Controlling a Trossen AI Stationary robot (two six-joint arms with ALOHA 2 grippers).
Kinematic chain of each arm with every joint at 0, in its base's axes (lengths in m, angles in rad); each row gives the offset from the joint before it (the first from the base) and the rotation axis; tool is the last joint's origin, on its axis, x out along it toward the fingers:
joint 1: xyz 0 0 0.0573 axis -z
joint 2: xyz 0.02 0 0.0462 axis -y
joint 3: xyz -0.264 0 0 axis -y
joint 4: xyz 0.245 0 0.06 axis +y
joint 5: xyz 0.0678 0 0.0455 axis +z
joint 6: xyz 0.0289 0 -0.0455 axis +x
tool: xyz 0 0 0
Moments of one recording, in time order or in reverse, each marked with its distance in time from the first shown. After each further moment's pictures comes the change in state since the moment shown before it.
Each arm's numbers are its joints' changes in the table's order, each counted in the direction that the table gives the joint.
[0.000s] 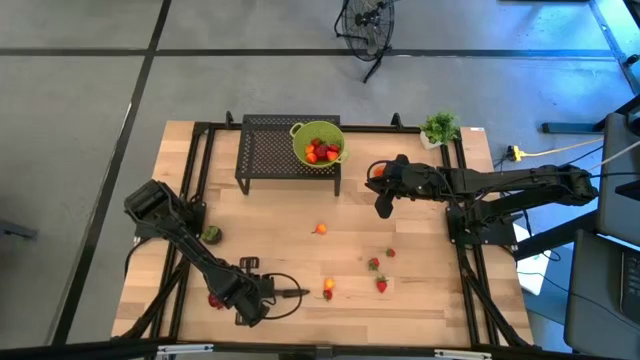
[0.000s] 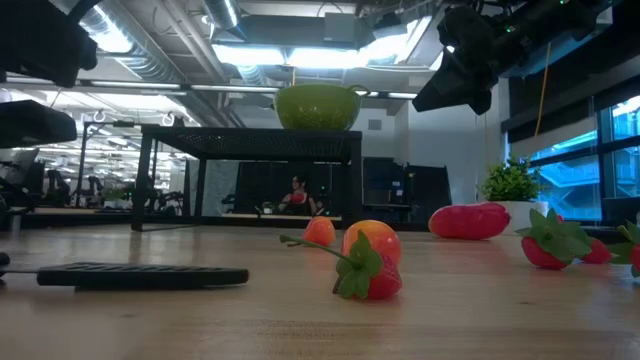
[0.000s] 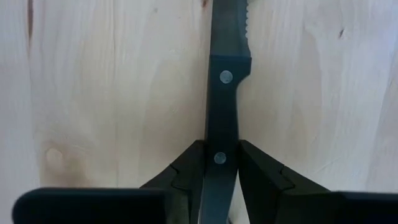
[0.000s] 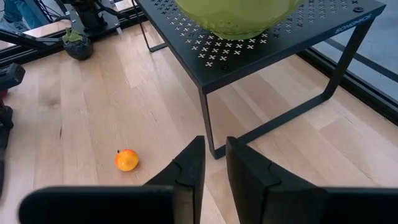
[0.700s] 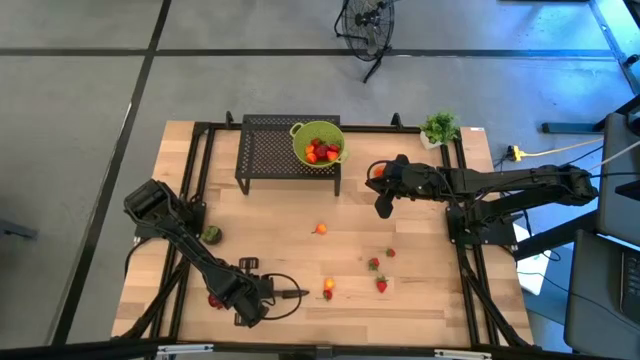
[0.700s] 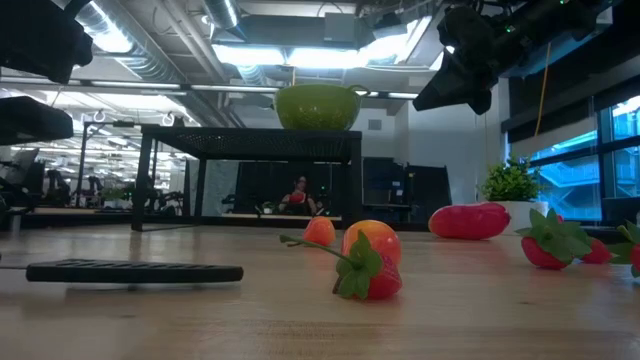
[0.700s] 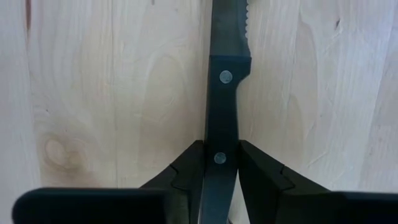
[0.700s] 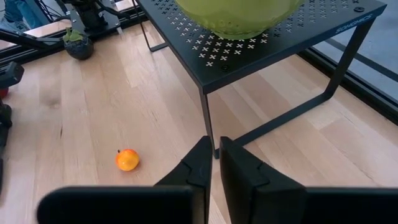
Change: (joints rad) left arm 0.001 0.009 0.002 -0.005 -0.001 0.000; right arm 0.000 0.000 0.000 0.000 0.002 0.000
